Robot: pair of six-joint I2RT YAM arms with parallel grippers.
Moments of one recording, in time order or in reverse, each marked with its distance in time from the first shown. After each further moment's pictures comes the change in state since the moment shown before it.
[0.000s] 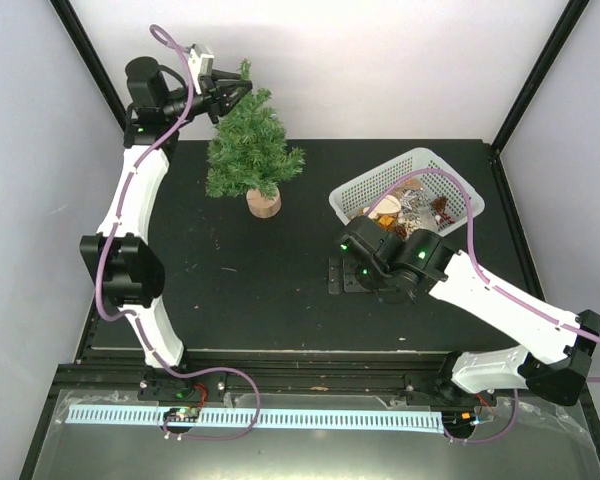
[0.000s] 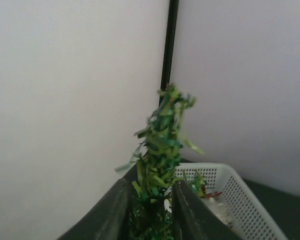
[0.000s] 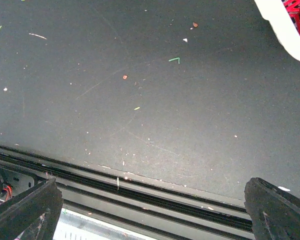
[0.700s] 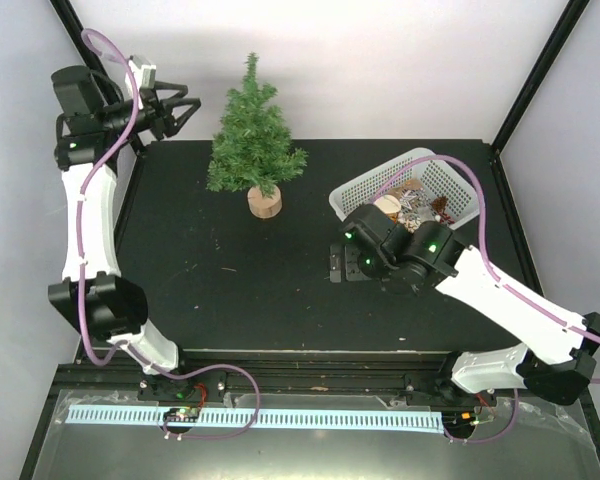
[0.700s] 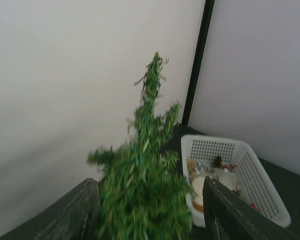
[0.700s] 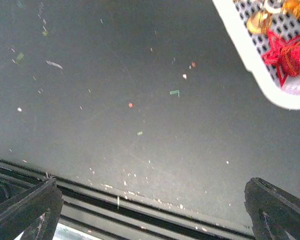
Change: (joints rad) left arm 0.231 -0.212 -0.055 -0.341 0.062 0.174; right arm -0.007 0.010 0.071 -0.011 0.062 -0.056
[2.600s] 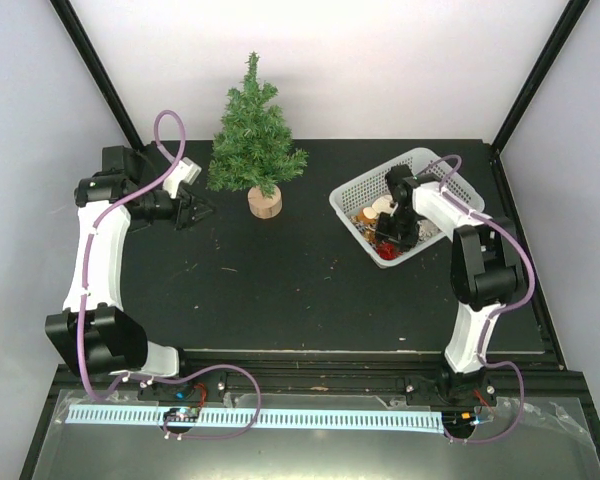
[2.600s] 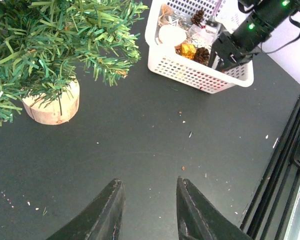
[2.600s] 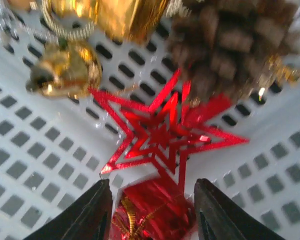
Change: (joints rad) left arm -0.030 -0.269 -0.444 -0.859 -0.242 0.609; right arm -0.737 0.649 0.035 0.182 -0.336 -0.270
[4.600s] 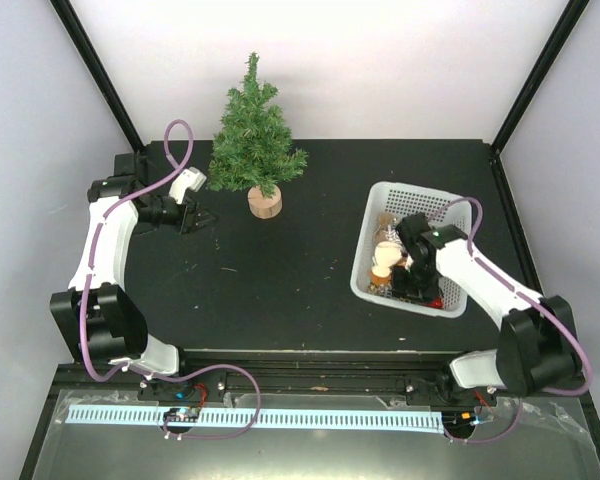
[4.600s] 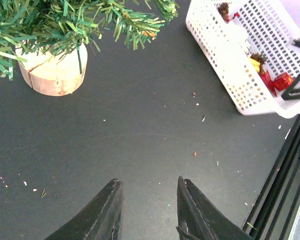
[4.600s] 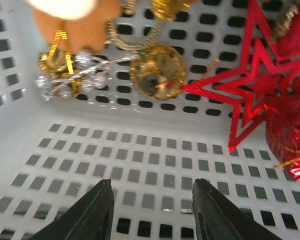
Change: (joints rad) left arm -0.004 0.075 -0.079 0.059 -0.052 -0.003; right arm 0.122 -0.533 -0.505 -0.067 0.045 -0.043
